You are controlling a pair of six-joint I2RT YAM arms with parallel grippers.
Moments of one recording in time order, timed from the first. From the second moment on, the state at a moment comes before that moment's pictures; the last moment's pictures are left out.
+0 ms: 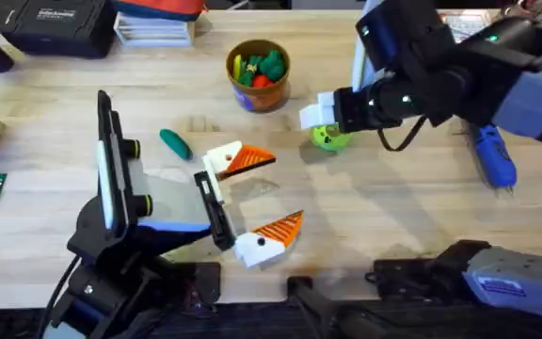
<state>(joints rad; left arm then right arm) -0.46 0.01 0.01 -0.06 0.74 -0.06 0.53 1.36 1.01 -0.75 0.05 0.37</state>
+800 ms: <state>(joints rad) -0.46 0.01 0.01 -0.06 0.74 -0.06 0.59 1.57 1.01 -0.72 0.13 0.36</state>
